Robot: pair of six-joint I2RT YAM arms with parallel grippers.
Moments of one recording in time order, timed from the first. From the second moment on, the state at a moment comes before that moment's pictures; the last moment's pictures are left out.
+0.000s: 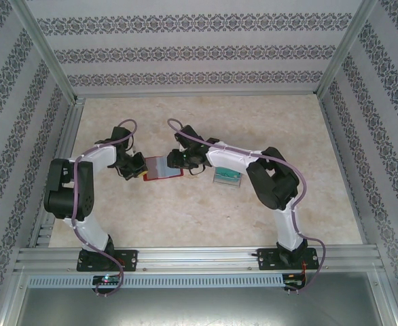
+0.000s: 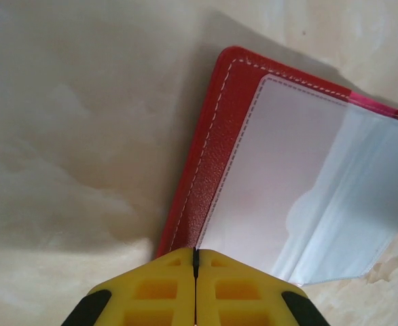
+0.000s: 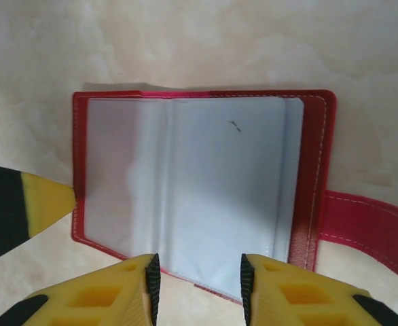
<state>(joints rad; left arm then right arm) -0.05 1.74 1.01 -0.59 0.37 -0.61 0.75 2.08 1.48 -0.35 -0.23 0.70</state>
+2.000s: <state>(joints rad) -0.05 1.77 1.01 -0.58 0.41 -0.61 0.71 2.18 1.55 -0.36 -0.34 0.75</state>
